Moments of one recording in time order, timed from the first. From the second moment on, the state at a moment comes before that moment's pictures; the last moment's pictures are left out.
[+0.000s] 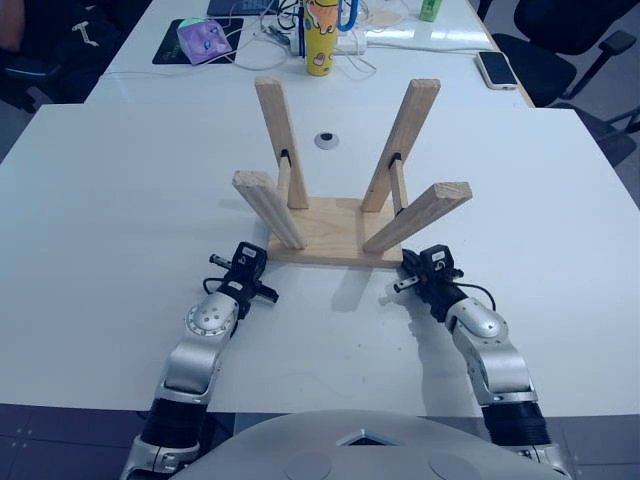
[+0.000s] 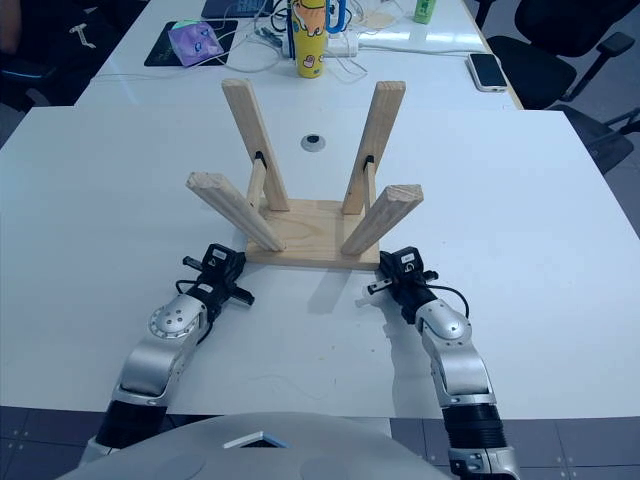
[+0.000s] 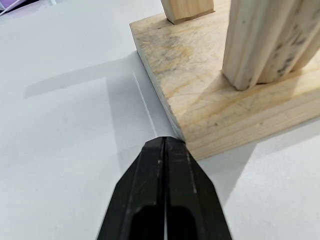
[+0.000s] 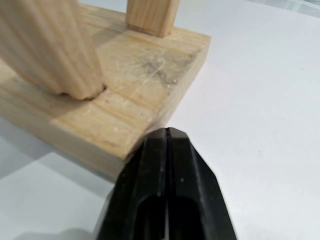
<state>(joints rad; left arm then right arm) 0.12 0.21 -0.19 -0.23 0.07 0.46 -0.23 0.14 -0.27 0.05 -0.10 0.09 0.25 0.35</state>
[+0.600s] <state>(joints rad) 0.04 0.25 -0.12 -0.05 0.10 0.31 -0.19 0.11 -0.23 0.05 -0.08 0.06 0.29 0.26</state>
